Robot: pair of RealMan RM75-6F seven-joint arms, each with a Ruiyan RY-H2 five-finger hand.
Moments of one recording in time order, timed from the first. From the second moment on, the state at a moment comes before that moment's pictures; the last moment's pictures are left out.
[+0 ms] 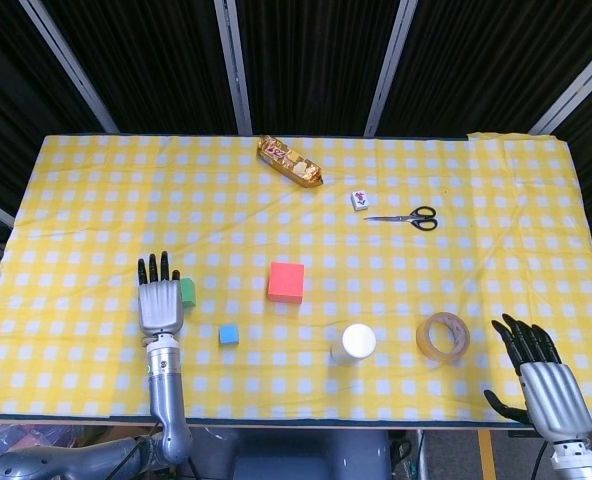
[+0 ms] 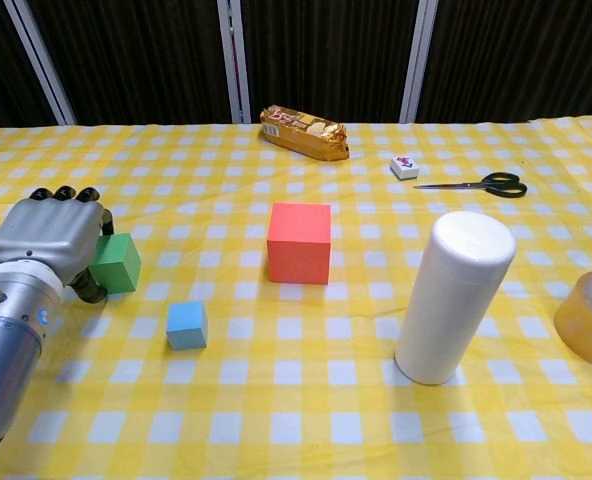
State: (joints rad) left arm -0.56 -2.07 -0.28 -1.21 0.92 1.50 1.03; right arm 0.01 -0.98 -0.05 -1.95 -1.58 1.44 -0.12
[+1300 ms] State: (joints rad) left arm -0.61 -1.72 -0.38 -1.62 0.84 1.33 1.09; right arm 0.00 -0.97 -0.06 -1.96 -1.59 1.44 -0.14
